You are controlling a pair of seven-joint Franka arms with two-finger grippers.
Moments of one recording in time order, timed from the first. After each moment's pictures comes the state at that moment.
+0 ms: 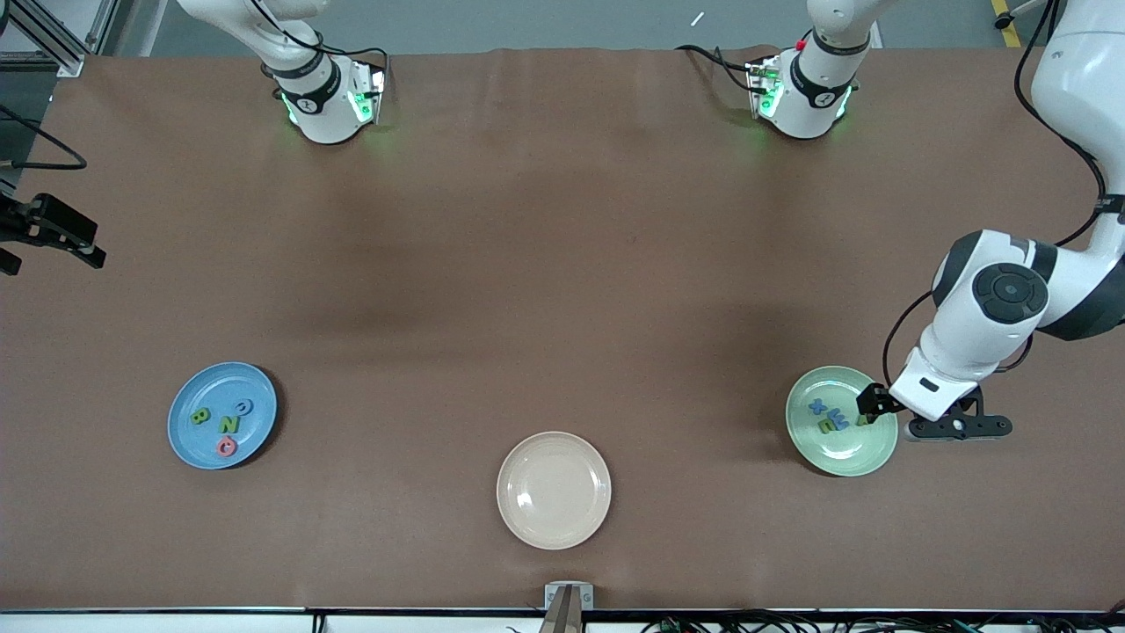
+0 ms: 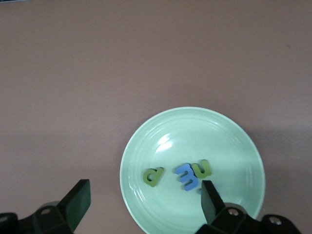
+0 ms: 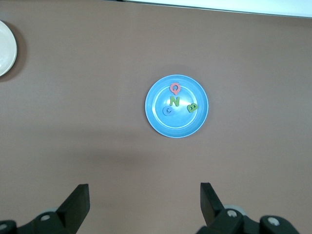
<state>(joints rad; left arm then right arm) 0.63 0.59 -0.79 -1.77 0.76 2.30 -0.51 0.02 0.02 -0.09 -1.54 0.01 1.65 -0.16</state>
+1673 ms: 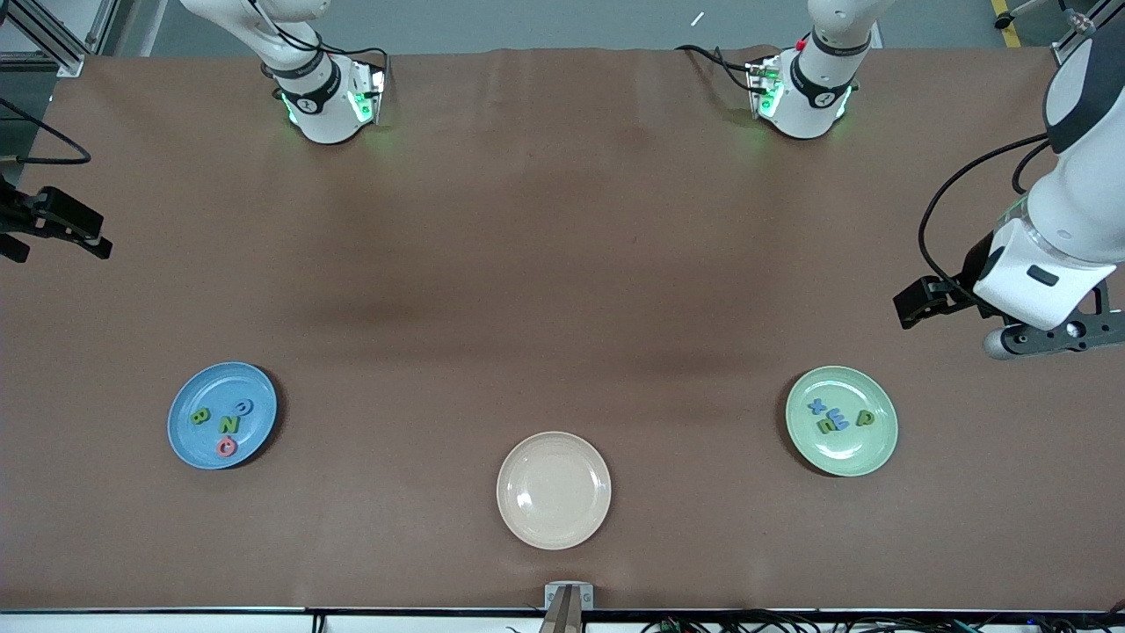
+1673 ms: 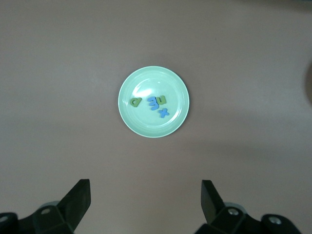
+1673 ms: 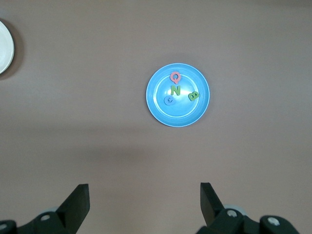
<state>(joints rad) 0.66 0.39 -1.06 -1.37 0.43 1.58 -0.47 -0.05 0.02 -0.01 -1.52 0.00 1.60 -0.10</state>
